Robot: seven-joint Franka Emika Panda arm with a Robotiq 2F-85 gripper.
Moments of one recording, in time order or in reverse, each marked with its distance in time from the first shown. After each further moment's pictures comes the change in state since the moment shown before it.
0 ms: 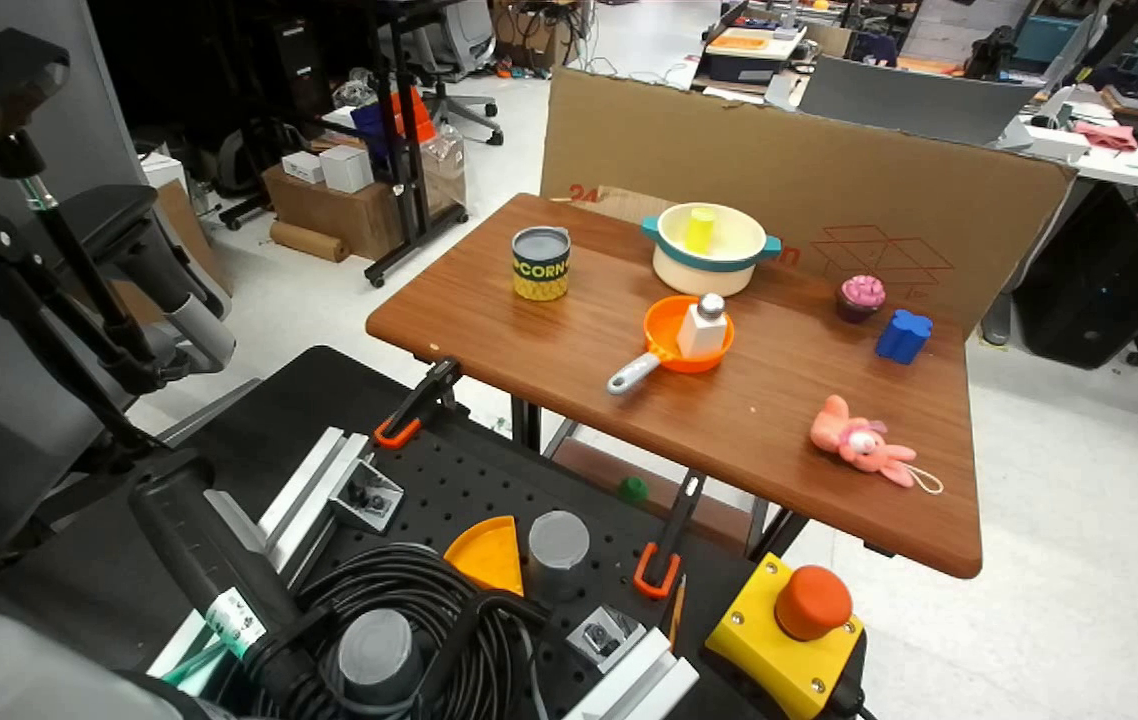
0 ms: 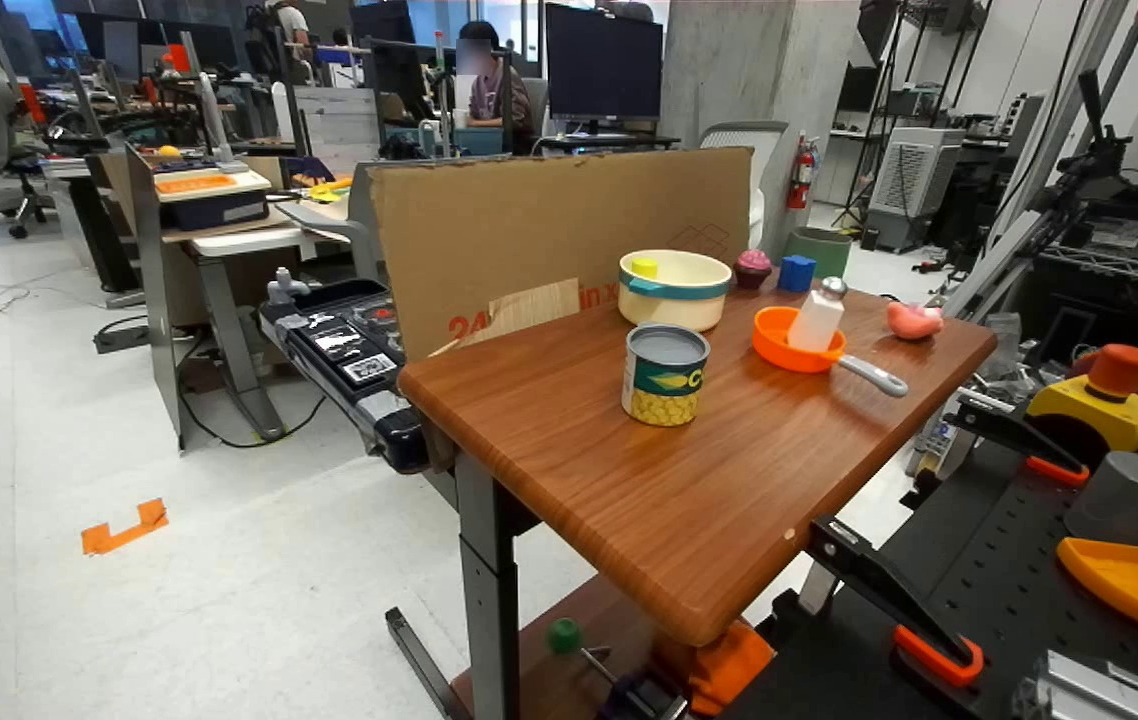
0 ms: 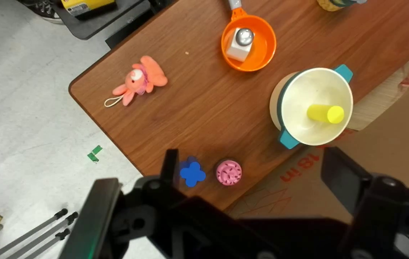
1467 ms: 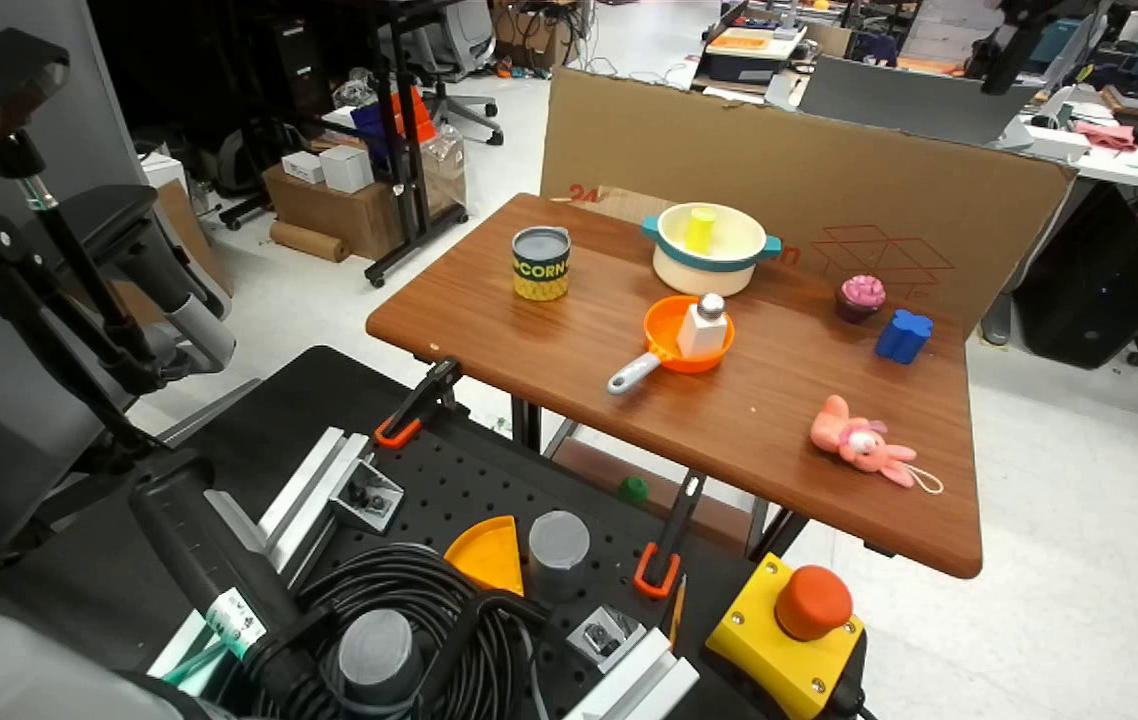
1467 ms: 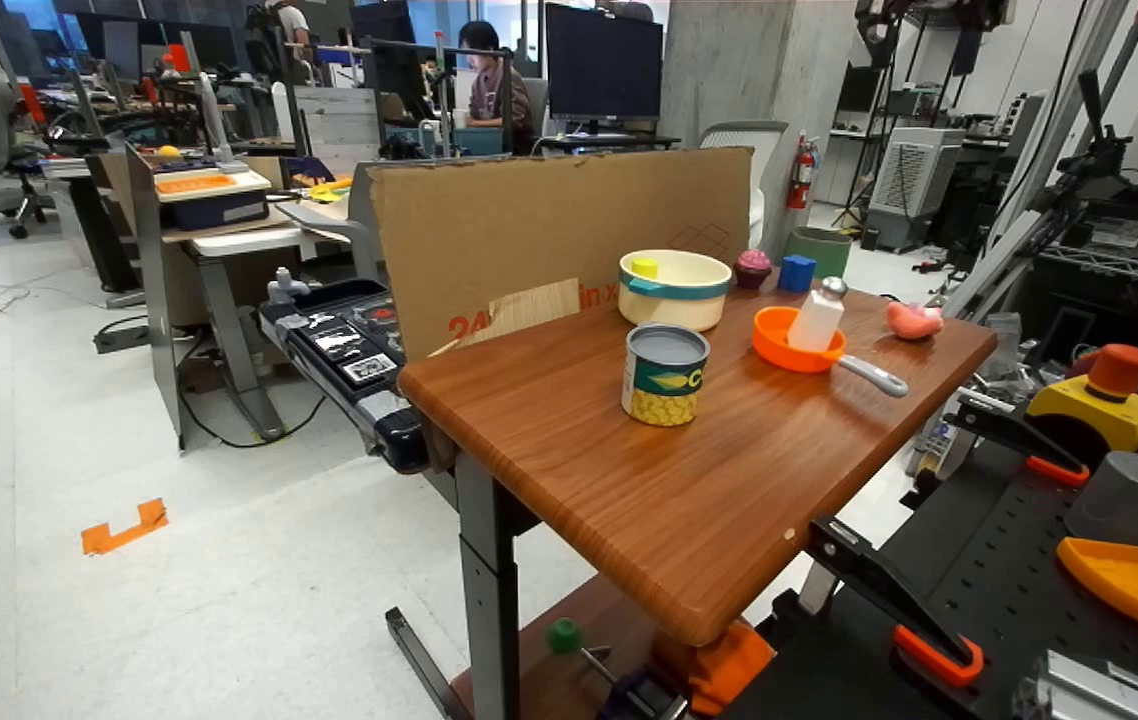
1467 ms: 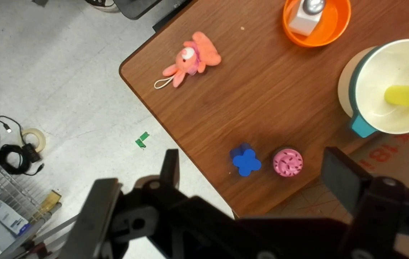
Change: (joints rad) arm 0.004 0.060 -0.011 -0.016 -0.150 0.090 0.060
